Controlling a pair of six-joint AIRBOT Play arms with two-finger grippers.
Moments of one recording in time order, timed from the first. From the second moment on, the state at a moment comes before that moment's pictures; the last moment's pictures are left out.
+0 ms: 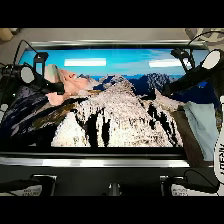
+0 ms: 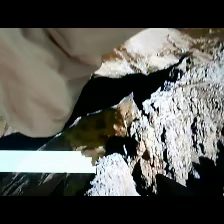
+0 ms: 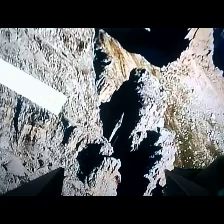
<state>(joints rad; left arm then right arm) -0.16 -1.42 1.48 1.62 -1.18 -1.72 -0.05 -1.46 1.62 -1.34 1.41 1.09</state>
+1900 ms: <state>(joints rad) -0.60 -1.11 1.82 1.46 -1.03 -1.66 -0.05 -0.86 1.83 -1.44 1.36 1.06</state>
